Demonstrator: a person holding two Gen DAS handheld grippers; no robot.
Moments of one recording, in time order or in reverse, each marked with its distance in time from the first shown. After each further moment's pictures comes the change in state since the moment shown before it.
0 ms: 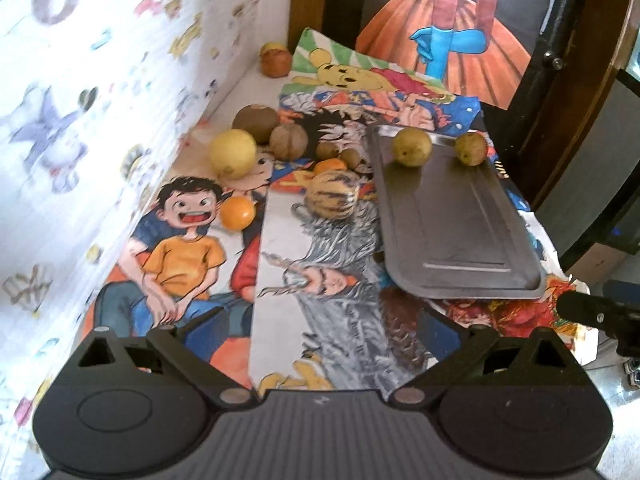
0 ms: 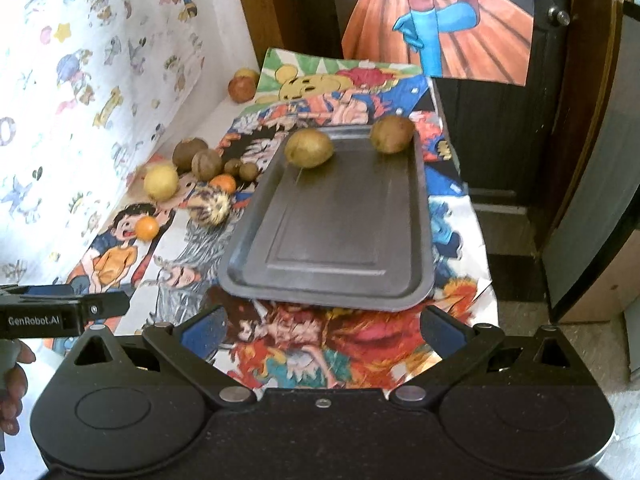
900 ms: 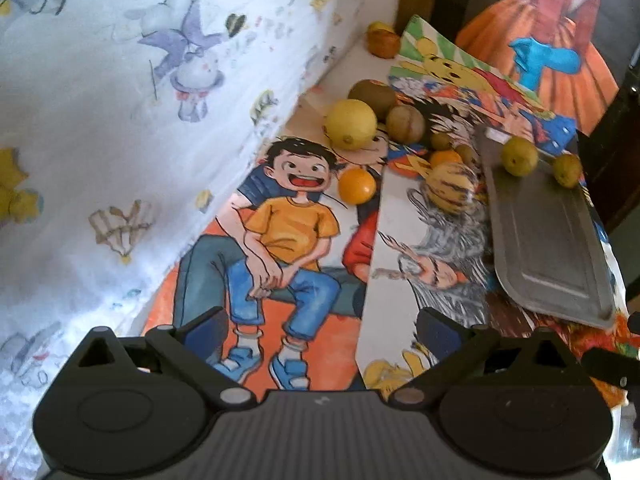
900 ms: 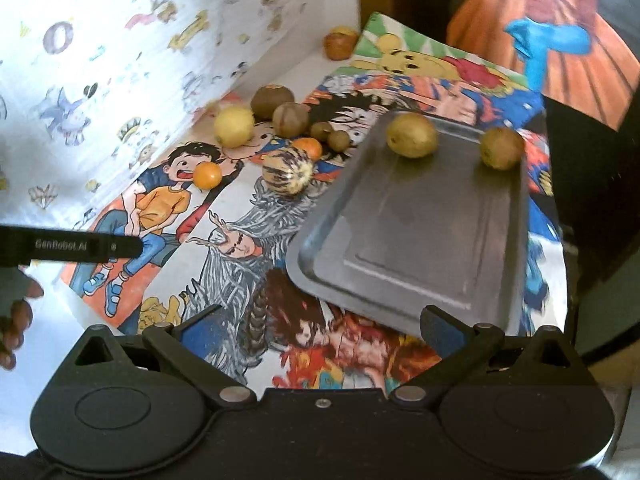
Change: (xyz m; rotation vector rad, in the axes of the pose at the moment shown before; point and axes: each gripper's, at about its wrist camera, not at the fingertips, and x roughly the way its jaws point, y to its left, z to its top) left arm 0.011 0.062 -0.004 -0.195 0.058 0.163; right arm 0.045 0.051 0.034 -0.316 0.110 0.127
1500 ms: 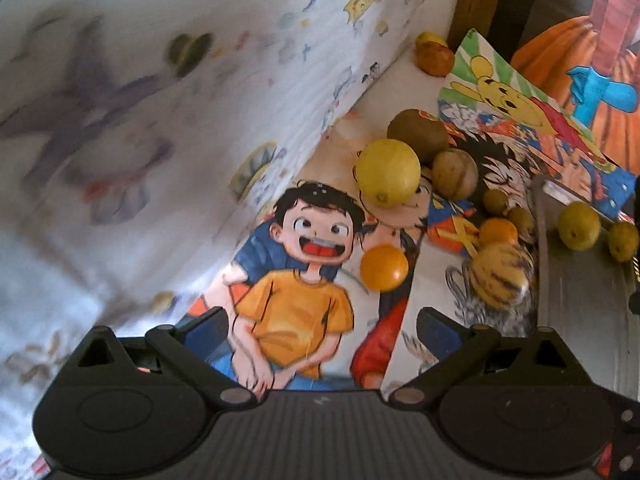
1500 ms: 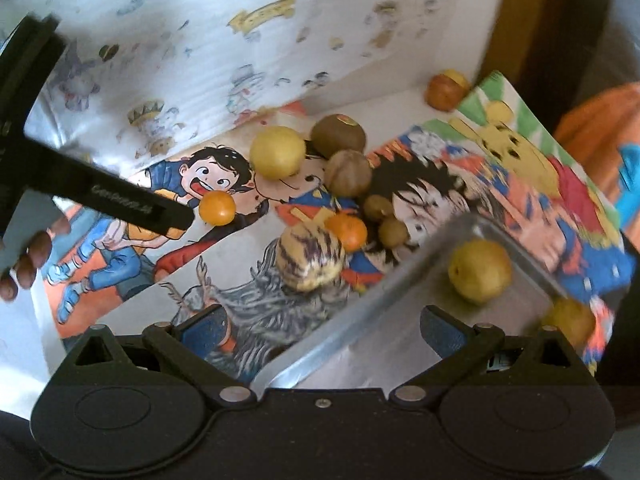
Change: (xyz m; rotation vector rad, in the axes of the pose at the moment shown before) left arm 0.065 -0.009 0.067 -0.110 0.011 0.089; right arm 0.080 0.009 0.089 -0.435 -0.019 0.099
